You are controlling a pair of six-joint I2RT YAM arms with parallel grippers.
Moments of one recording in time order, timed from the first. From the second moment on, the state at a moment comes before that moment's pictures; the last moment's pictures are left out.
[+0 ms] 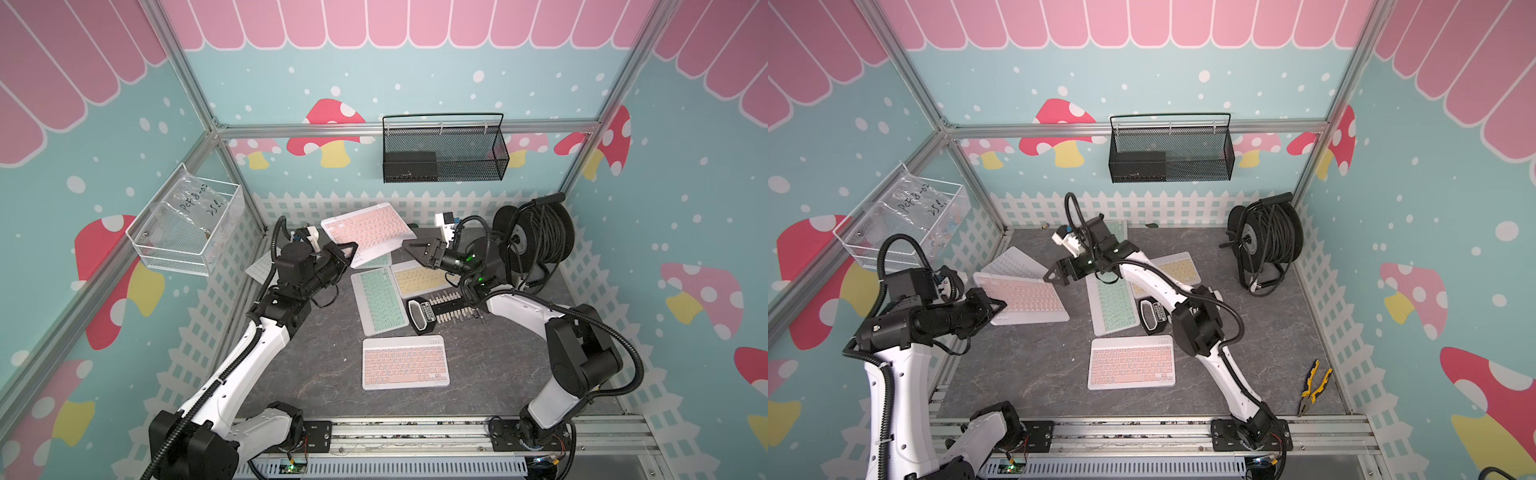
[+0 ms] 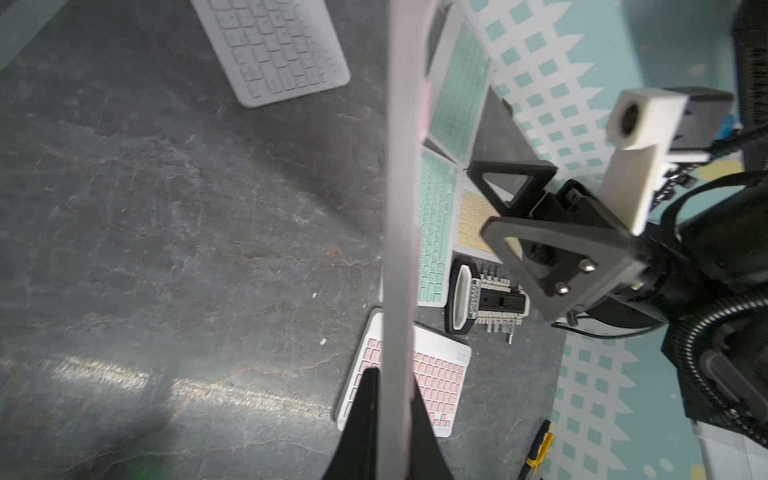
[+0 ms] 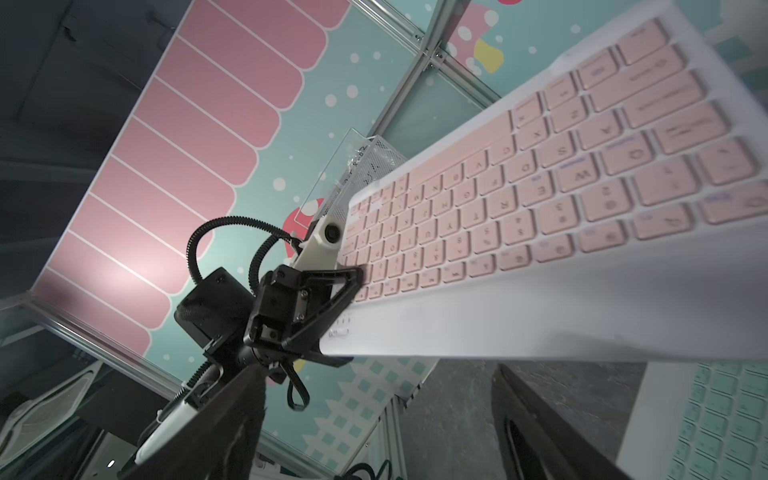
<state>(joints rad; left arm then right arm) 0.38 0.96 1.26 -1.23 0.55 -0.42 0.76 2.32 2.29 -0.51 -0.71 0.26</state>
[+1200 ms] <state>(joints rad) 0.04 1.20 1.19 -0.26 0.89 -0.92 0.32 1.59 0.97 0.61 -1.06 0.89</state>
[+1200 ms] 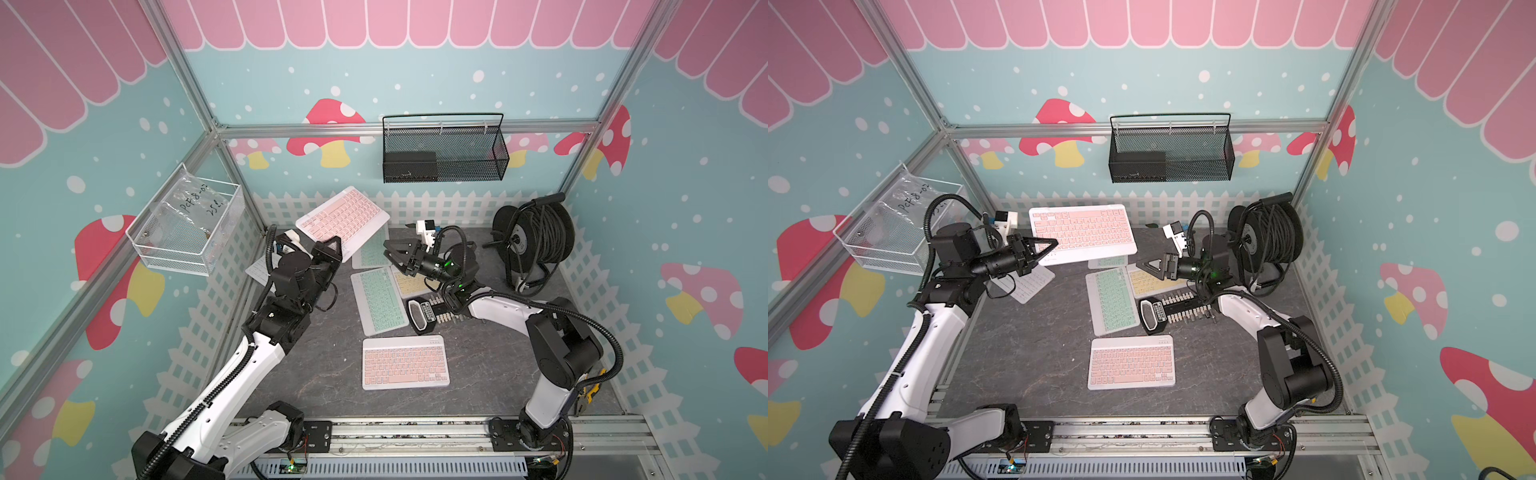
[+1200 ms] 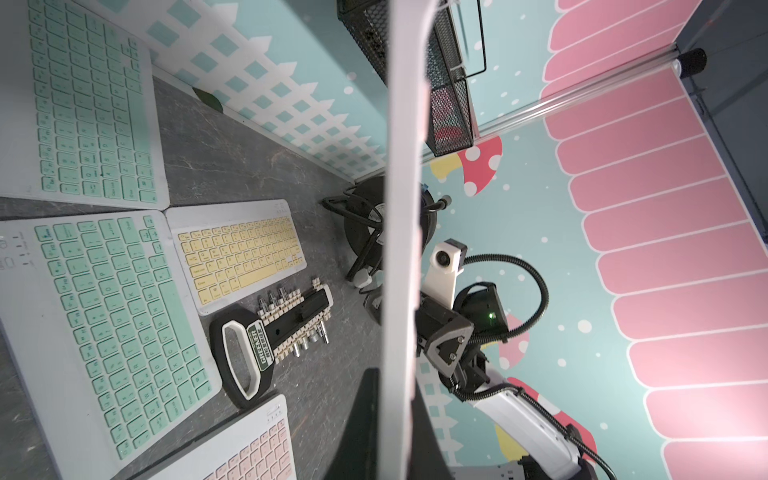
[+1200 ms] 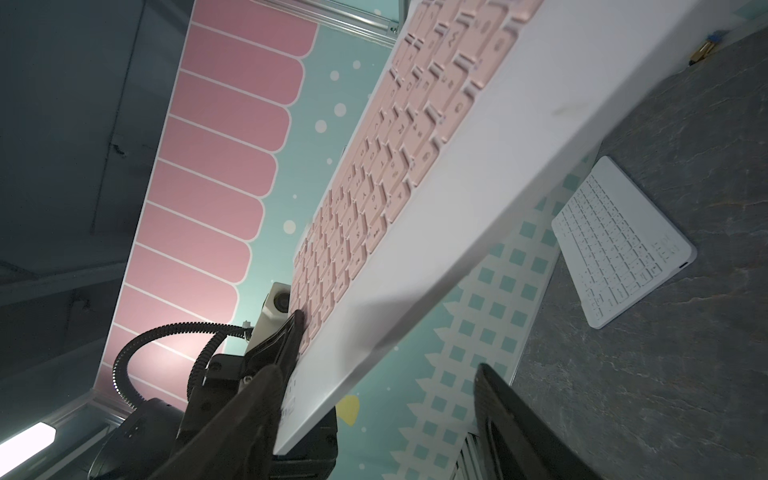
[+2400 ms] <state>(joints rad) -0.47 1.07 0.97 -0.02 -0.24 -1.16 0.65 1.91 1.21 1.00 -0.54 1.46</state>
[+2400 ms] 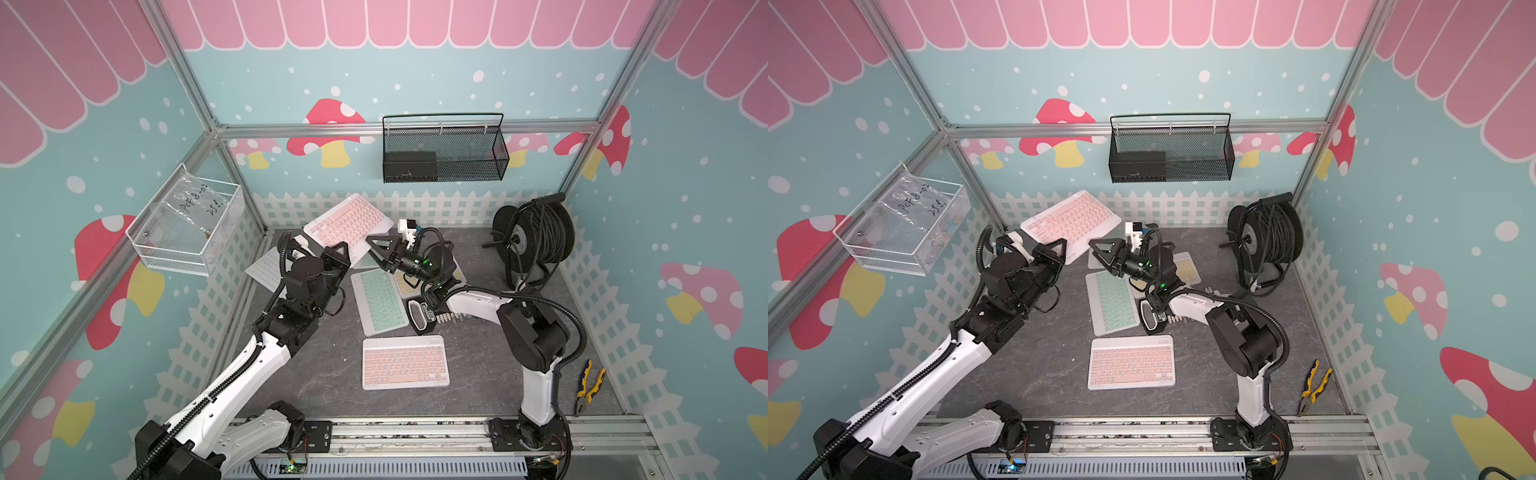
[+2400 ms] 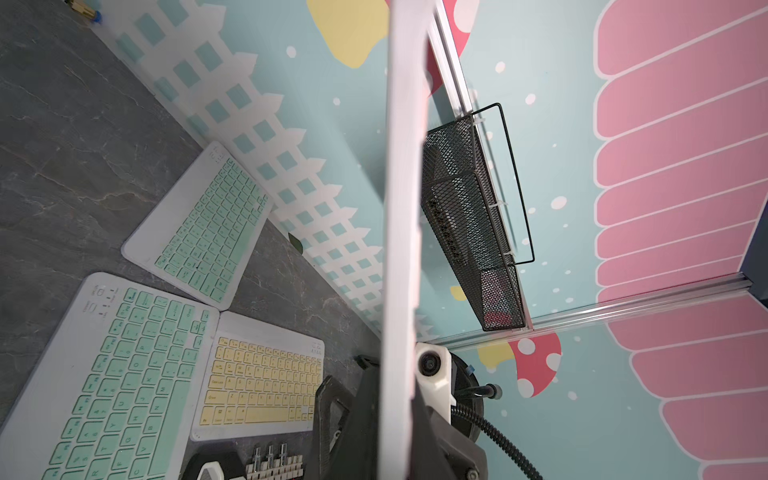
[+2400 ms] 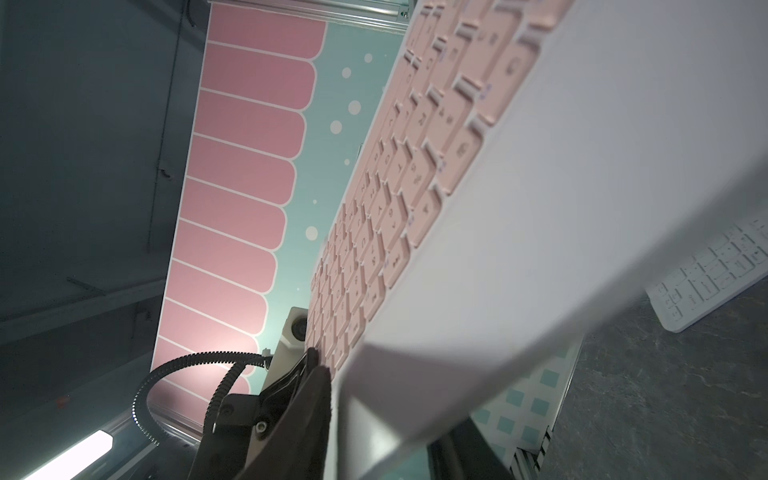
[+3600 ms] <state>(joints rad) -0.50 0.99 0.87 -0.03 -0.32 -1.16 0.72 2.05 1.27 1.23 -0.49 1.74</state>
